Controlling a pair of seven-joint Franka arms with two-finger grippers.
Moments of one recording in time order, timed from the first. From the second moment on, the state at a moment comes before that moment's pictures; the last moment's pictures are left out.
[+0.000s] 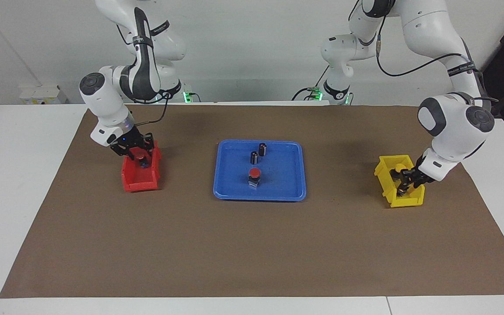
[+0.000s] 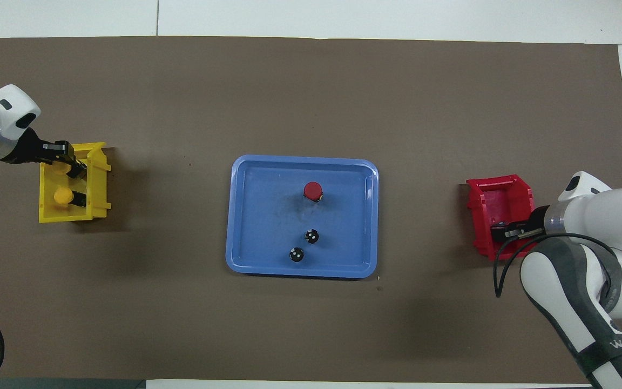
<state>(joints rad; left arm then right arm) 0.05 0.26 0.03 -1.82 -0.02 2.06 0.15 -0.21 -0.14 0.14 -2.46 0.11 2.30 -0.35</state>
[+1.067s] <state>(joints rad) -0.53 0.39 0.00 -1.53 -0.08 1.98 -0.49 0.11 0.07 0.17 -1.82 0.11 1.85 0.16</state>
